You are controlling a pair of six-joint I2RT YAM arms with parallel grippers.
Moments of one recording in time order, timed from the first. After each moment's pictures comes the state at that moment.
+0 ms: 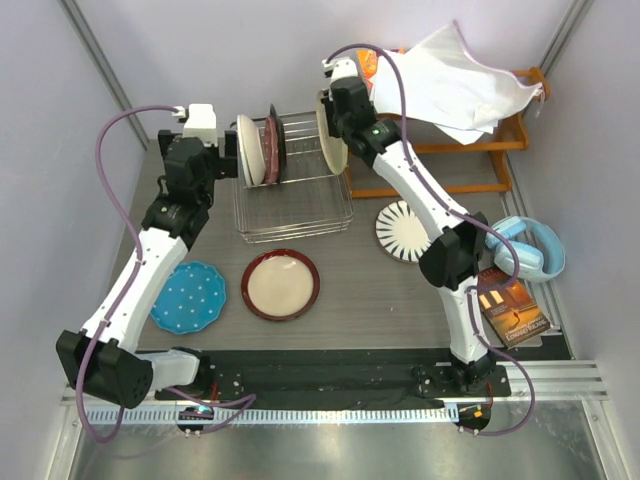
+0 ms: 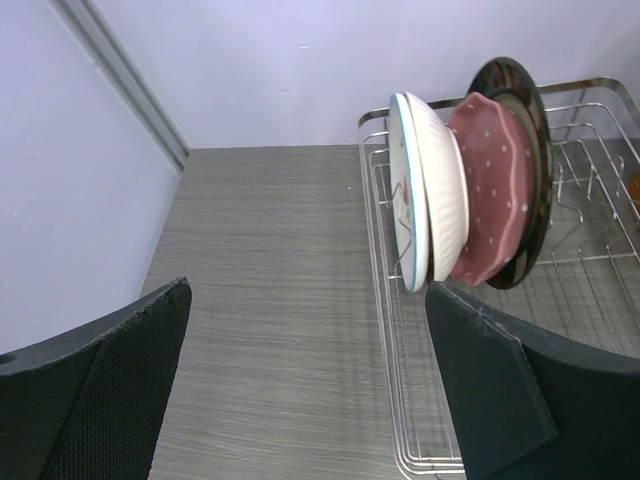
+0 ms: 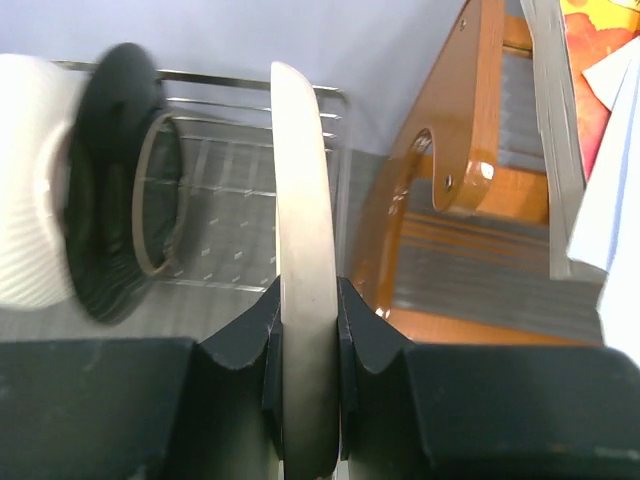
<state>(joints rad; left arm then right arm) -0.30 1.26 1.26 -0.17 -0.44 0.10 0.57 2.15 2.37 -0.56 0.32 0.07</state>
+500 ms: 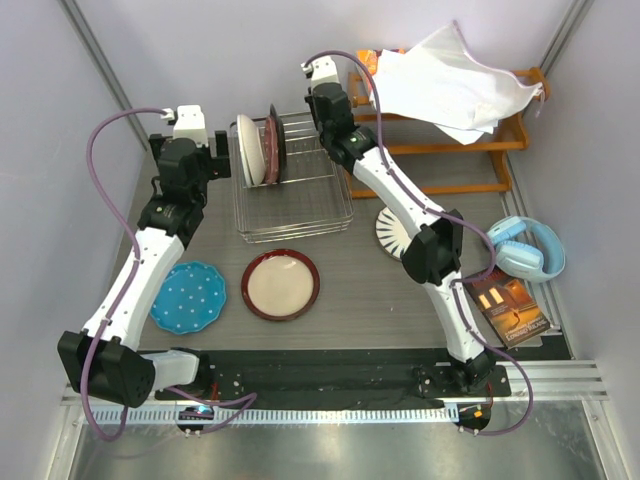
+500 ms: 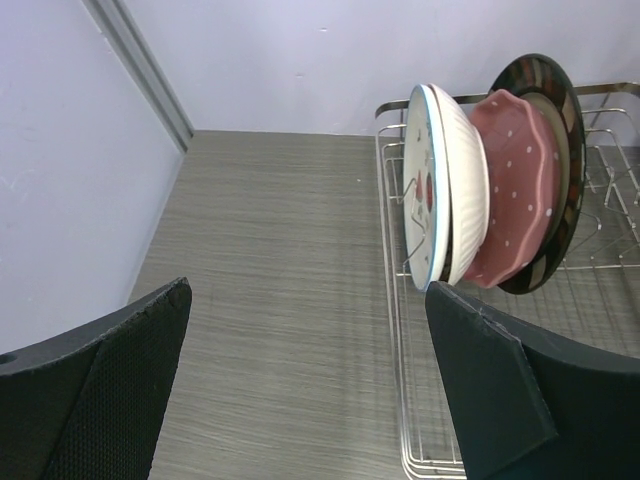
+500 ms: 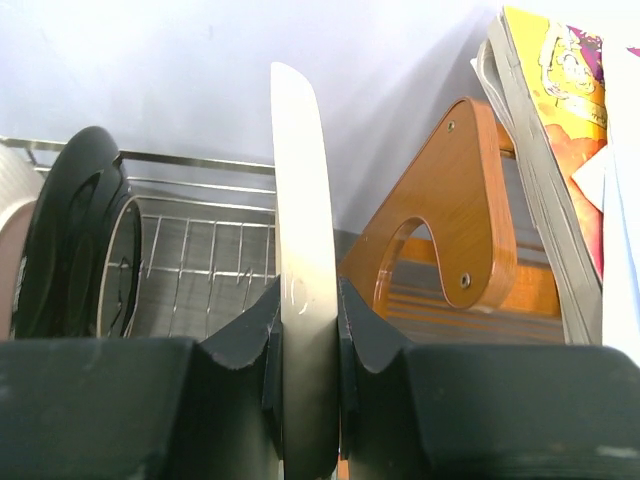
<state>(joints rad) -0.23 1.26 1.24 -0.17 -0.42 0.04 0.61 2.32 2.47 -0.33 0.52 -0.11</state>
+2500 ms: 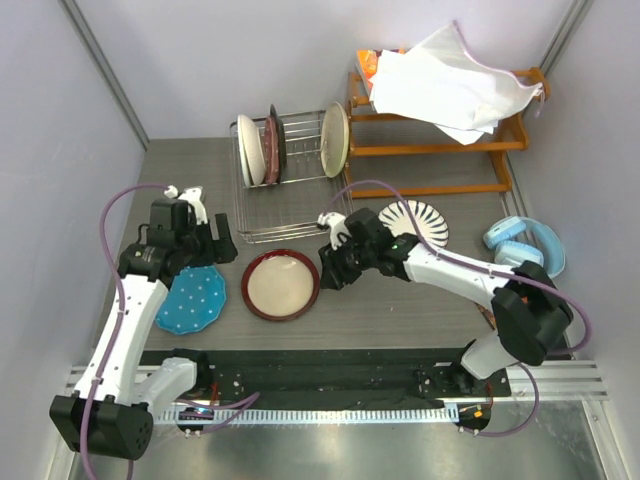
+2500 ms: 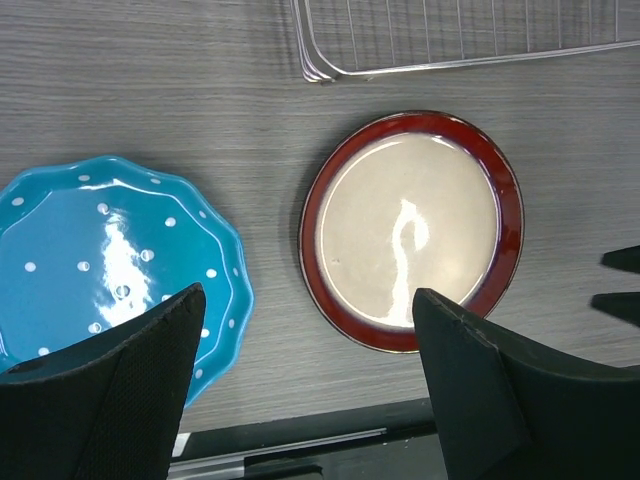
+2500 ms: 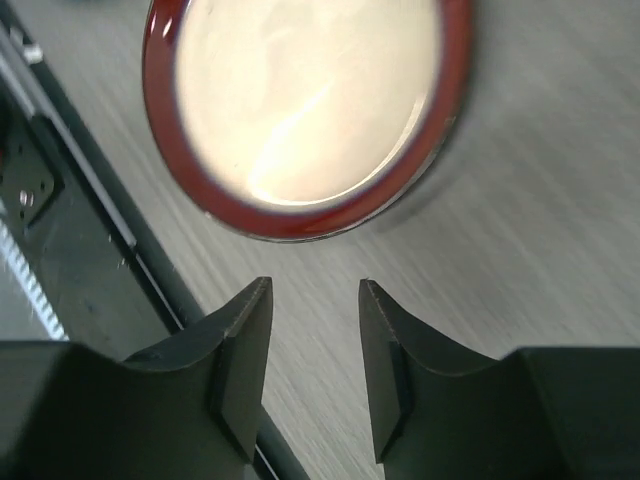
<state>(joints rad) -0.12 0.98 1.00 -0.83 0.10 -0.23 0.75 1.48 0.96 -0.25 -0.36 0.16</state>
